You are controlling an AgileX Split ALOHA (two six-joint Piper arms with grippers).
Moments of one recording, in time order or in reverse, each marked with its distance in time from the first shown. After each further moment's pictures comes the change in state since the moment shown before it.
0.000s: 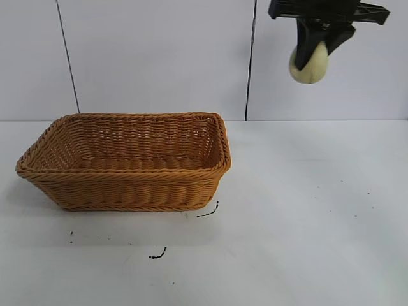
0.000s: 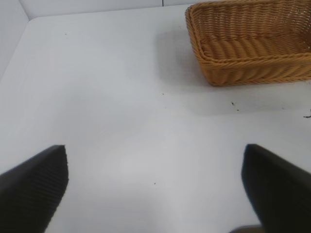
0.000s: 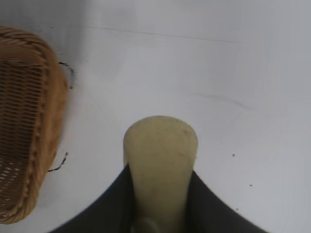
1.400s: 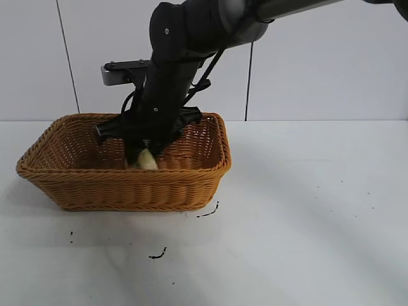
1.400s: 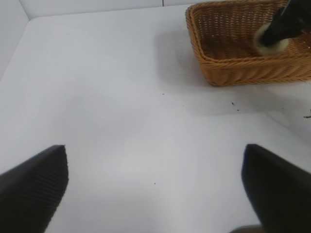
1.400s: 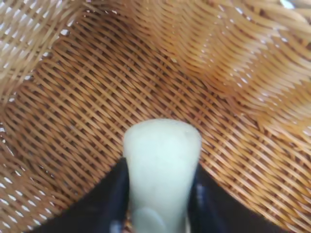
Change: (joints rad) left arm 0.000 0.000 0.000 0.000 0.000 0.000; right arm 0.388 0.348 -0.002 0.001 -0.498 0.009
